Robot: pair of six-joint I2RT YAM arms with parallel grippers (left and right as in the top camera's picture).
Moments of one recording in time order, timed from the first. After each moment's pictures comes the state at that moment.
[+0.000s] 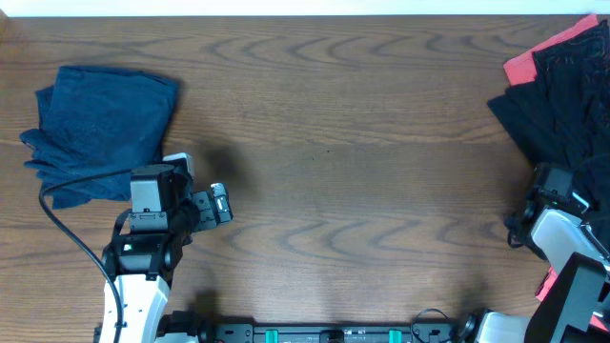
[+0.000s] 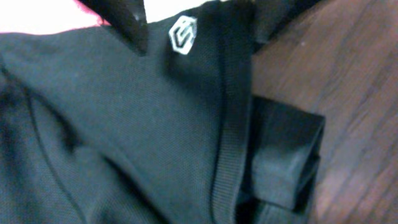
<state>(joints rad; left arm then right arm) 0.01 0.93 0.66 -0.69 0.12 -0.23 -0.41 1.50 0.60 -0.40 0.47 0.44</state>
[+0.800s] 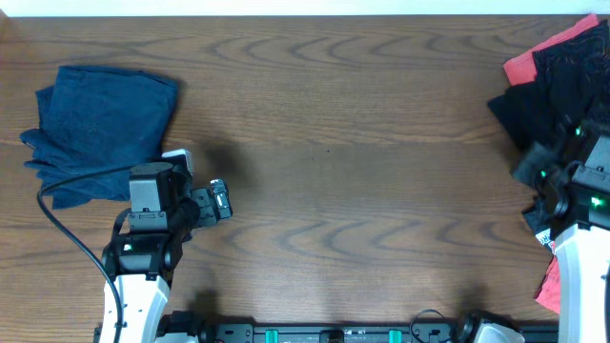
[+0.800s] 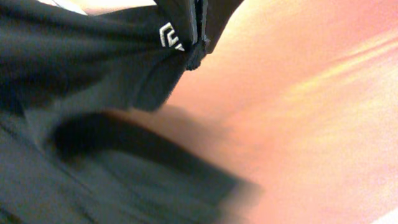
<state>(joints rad) 0.01 0.93 0.66 -0.65 0.12 -0.23 -0.28 1.14 0.96 -0.64 -0.09 0.24</state>
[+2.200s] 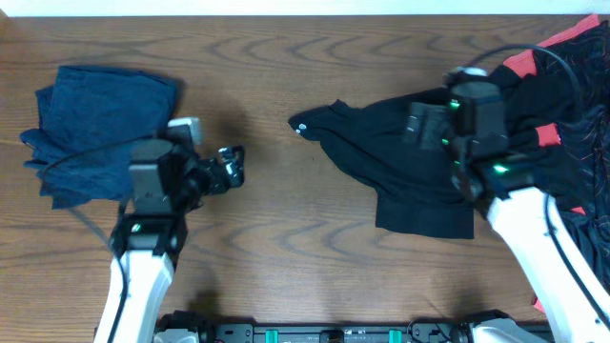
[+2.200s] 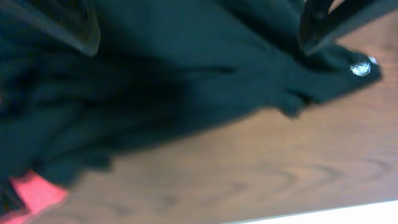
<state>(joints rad) -0.02 1.08 0.67 -0.25 0.31 -0.32 0.20 1.30 1.02 -0.45 0.14 0.29</state>
